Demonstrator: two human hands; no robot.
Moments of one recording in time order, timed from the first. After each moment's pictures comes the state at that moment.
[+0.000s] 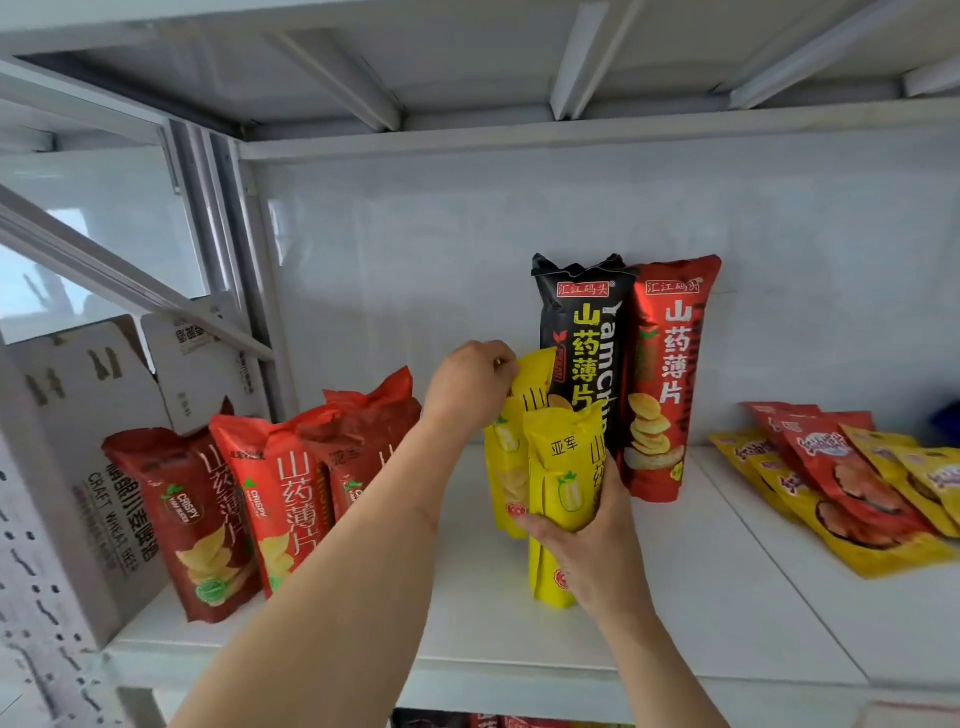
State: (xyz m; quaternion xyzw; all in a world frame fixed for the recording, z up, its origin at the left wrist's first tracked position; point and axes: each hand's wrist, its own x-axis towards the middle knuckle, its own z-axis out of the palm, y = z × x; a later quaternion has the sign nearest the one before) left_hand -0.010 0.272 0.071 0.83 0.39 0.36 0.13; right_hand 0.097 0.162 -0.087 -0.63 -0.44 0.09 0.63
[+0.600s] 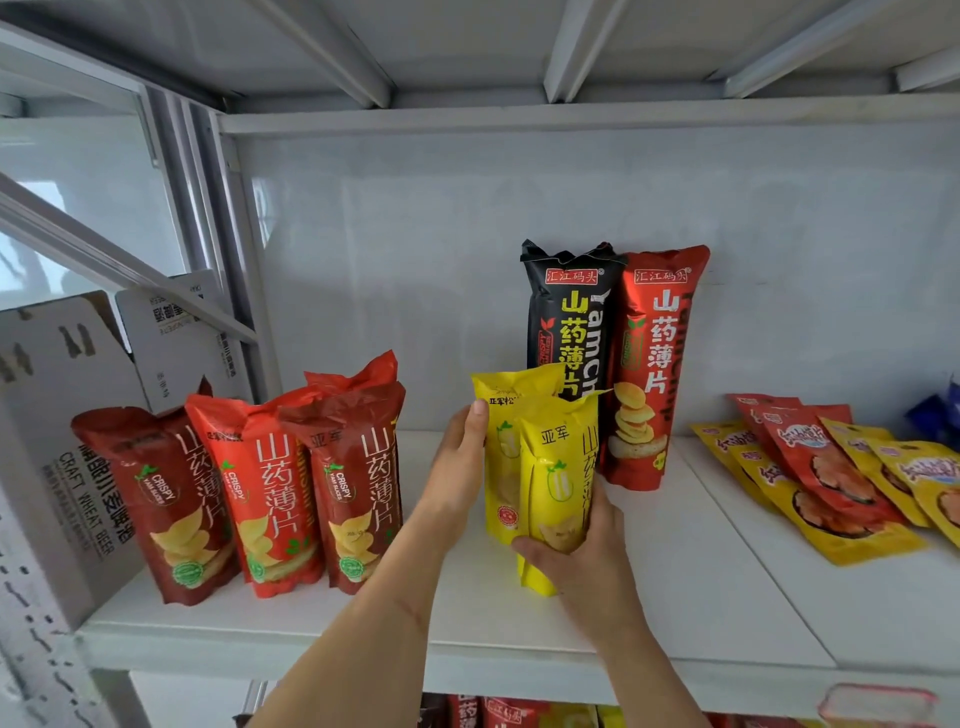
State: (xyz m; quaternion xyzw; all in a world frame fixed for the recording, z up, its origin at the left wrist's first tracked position) left_hand -0.009 0.252 -0.038 0.63 0.34 0.46 0.54; right_hand 0.108 0.145 -0.117 -0.65 -0.46 0.14 0.59
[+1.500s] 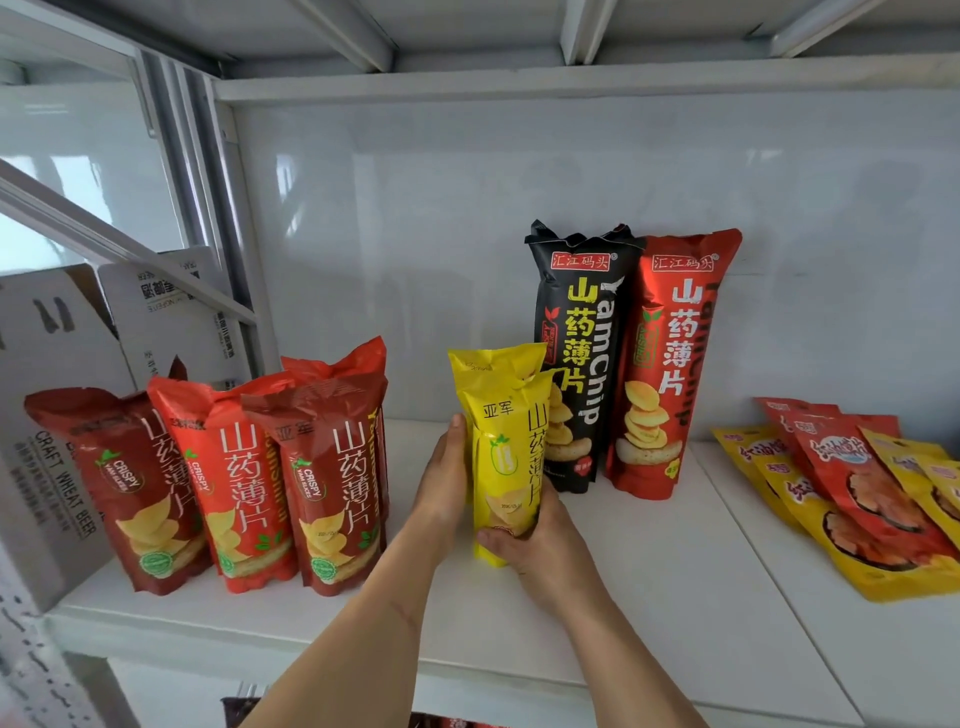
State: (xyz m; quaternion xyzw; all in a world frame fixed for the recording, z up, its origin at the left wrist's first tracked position) left_hand 0.012 0.282 -0.072 0.58 0.40 0.46 0.55; right_hand 0.119 0.208 -0.129 -0.67 -0.52 0.22 0.49
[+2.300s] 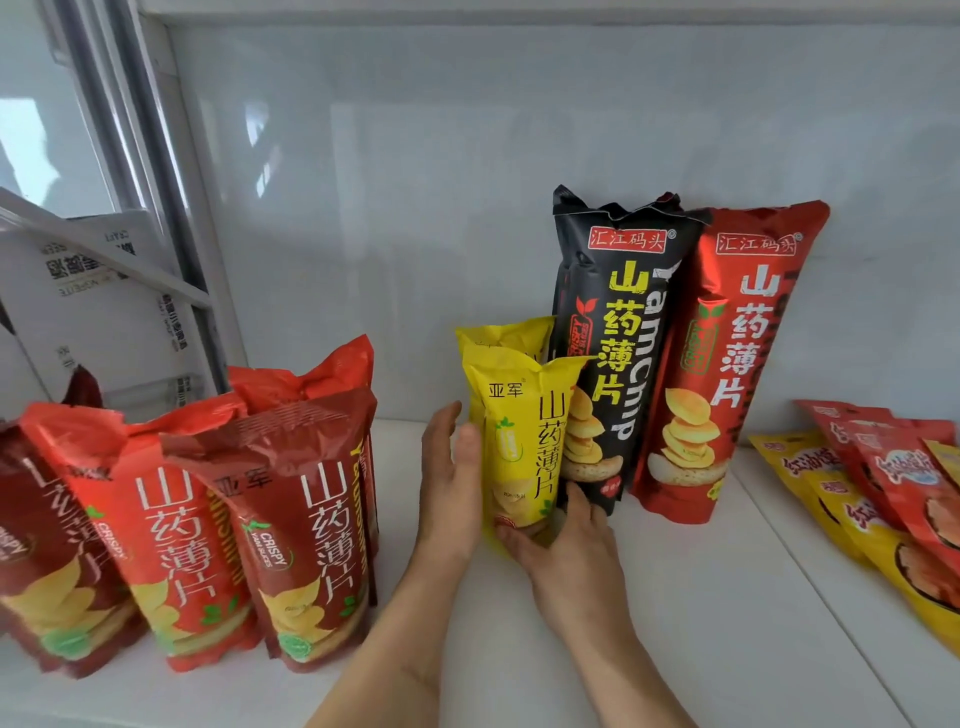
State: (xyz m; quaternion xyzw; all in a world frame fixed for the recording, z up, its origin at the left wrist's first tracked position) left_hand 0.025 0.317 -0.085 0.58 0.35 0.57 0.46; right_hand 0.124 0.238 -0.125 -0.77 -0.46 0.09 0.43
